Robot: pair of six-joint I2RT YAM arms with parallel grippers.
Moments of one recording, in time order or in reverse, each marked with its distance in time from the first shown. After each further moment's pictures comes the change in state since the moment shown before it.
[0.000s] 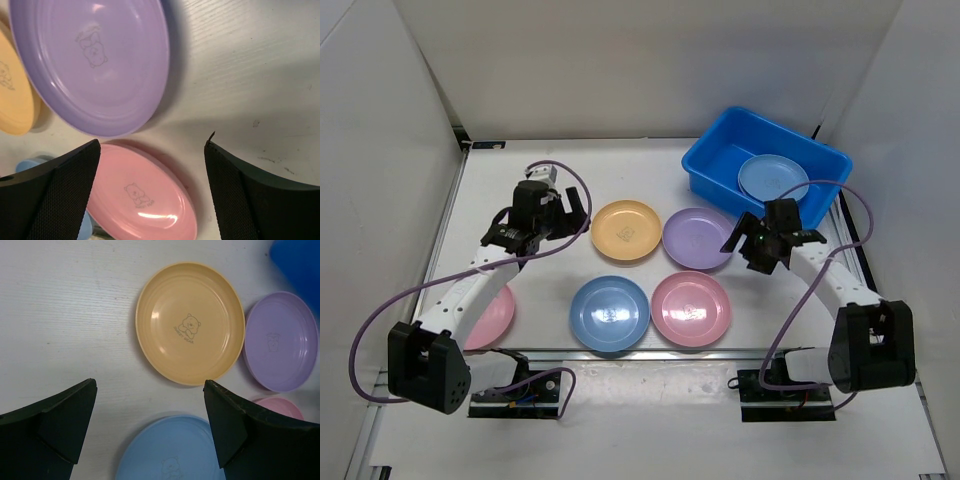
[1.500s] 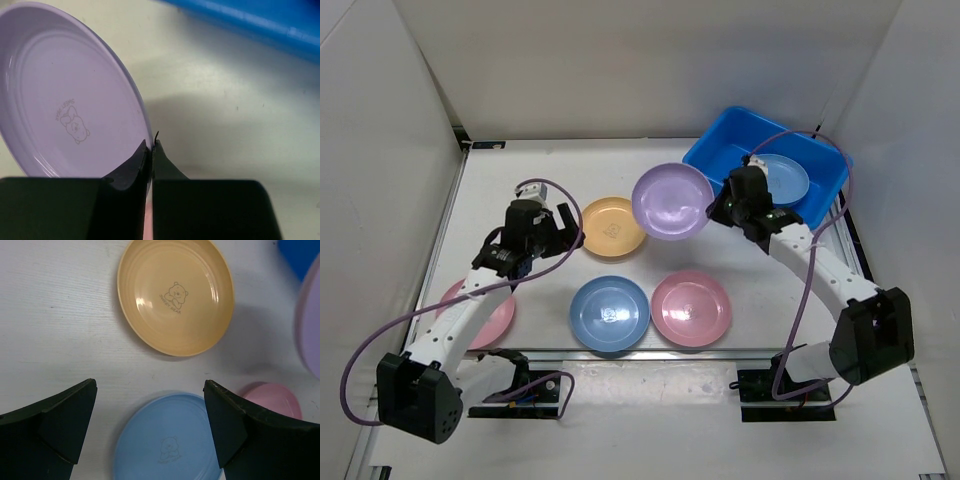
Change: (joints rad) left arm 0.000 -0.164 -0.133 -0.039 -0.003 -0.074; right arm 0.270 0.064 0.211 0.171 0.277 0.050
